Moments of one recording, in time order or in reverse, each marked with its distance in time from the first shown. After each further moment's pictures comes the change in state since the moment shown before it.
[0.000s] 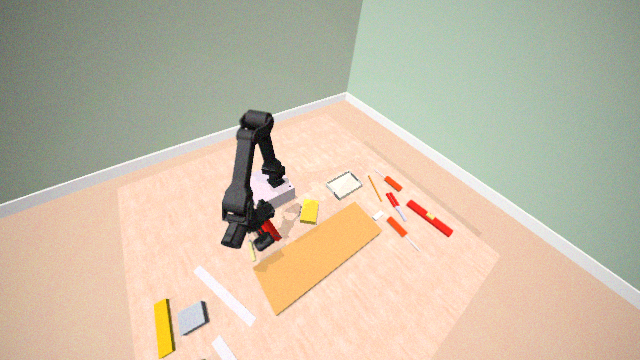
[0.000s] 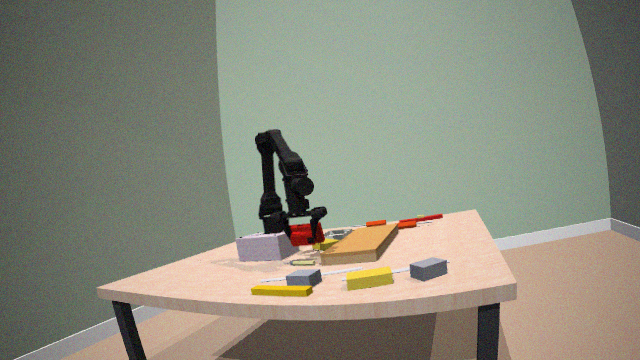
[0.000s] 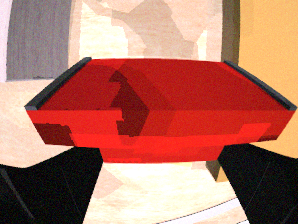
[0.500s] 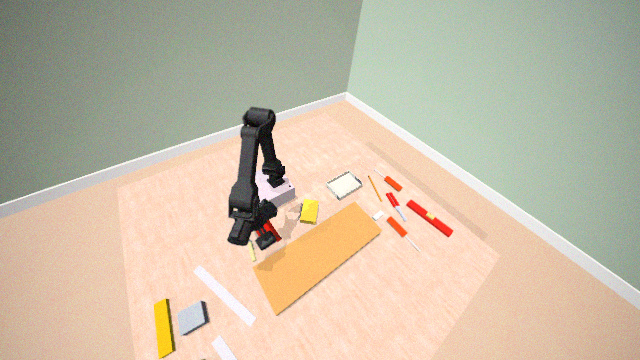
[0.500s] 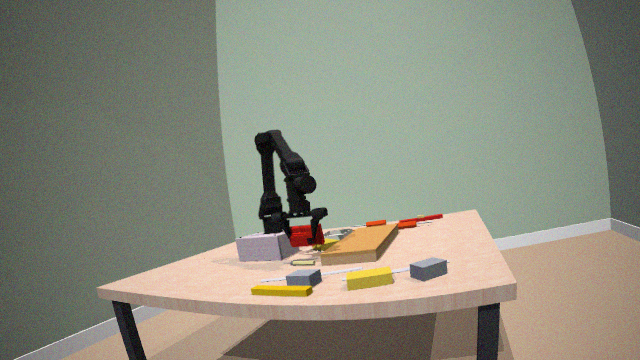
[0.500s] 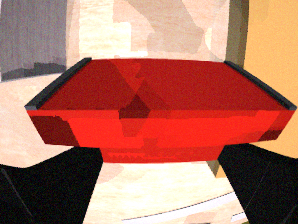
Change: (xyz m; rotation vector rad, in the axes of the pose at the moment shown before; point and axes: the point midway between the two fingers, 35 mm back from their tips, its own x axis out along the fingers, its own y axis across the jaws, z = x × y) arm 0.002 0.000 0.003 -0.005 0.085 0.006
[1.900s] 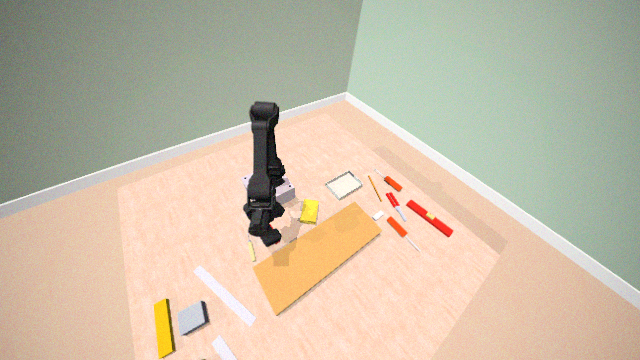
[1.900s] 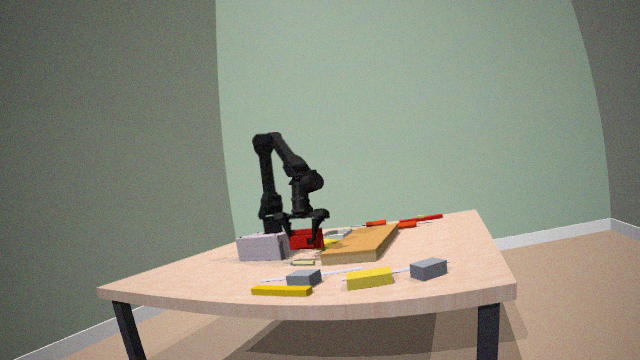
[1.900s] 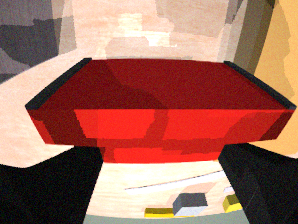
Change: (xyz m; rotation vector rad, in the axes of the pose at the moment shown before) arm 0.004 0.000 0.008 0.003 0.267 0.008
